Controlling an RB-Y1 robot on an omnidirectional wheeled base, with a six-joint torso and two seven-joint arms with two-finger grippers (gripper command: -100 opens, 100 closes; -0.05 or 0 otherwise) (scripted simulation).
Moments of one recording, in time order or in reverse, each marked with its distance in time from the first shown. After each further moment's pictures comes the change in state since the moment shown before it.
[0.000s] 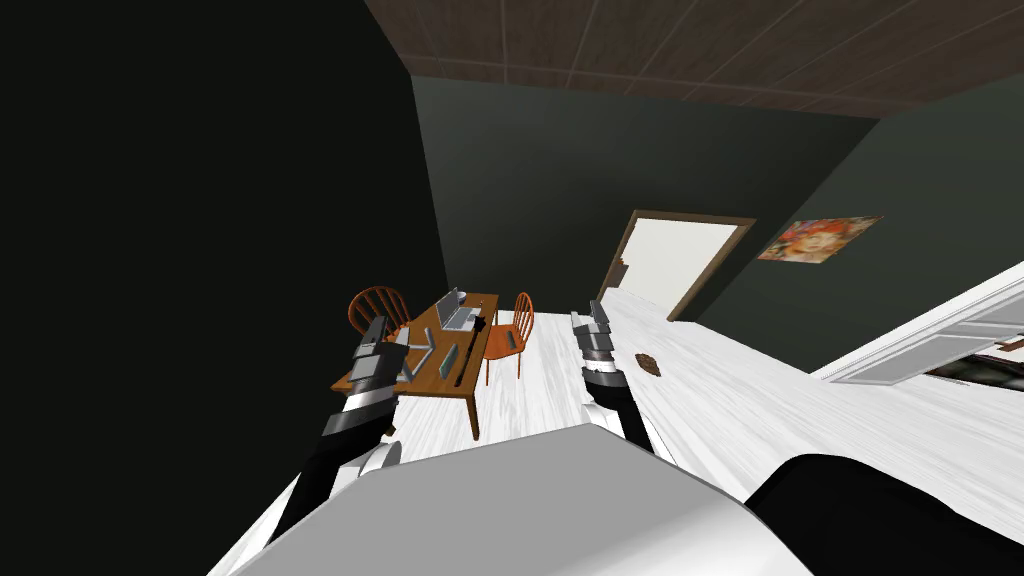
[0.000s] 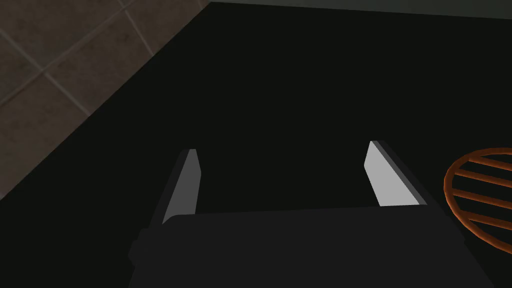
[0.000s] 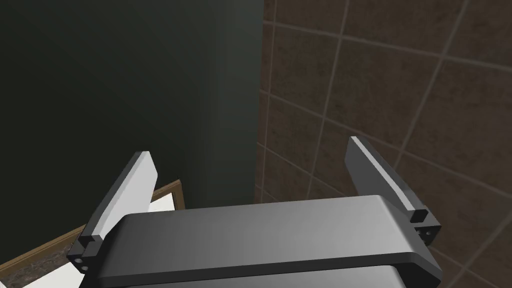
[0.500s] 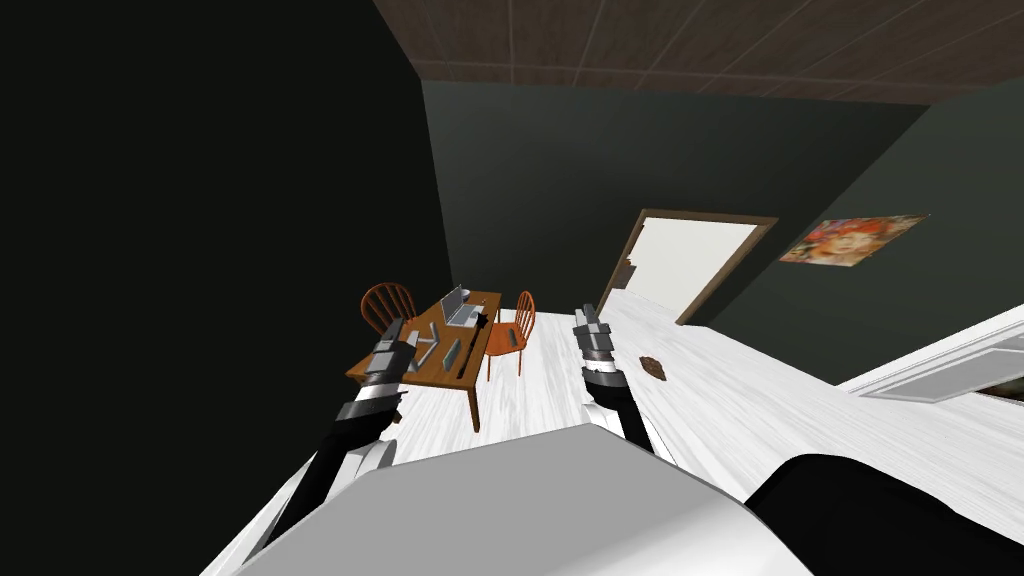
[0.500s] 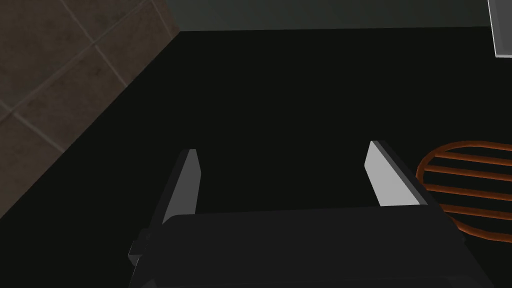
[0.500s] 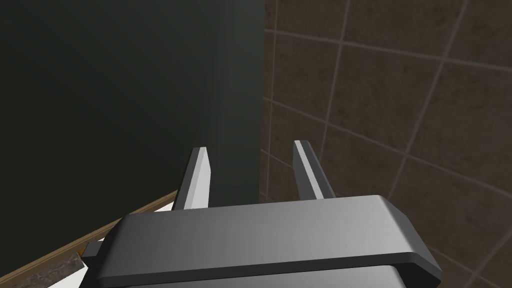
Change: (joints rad) left arm -0.059 0.121 0.011 0.070 -0.005 0.088 0.040; right arm 0.000 0.000 0.000 0.000 0.000 0.000 0.000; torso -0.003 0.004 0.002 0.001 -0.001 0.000
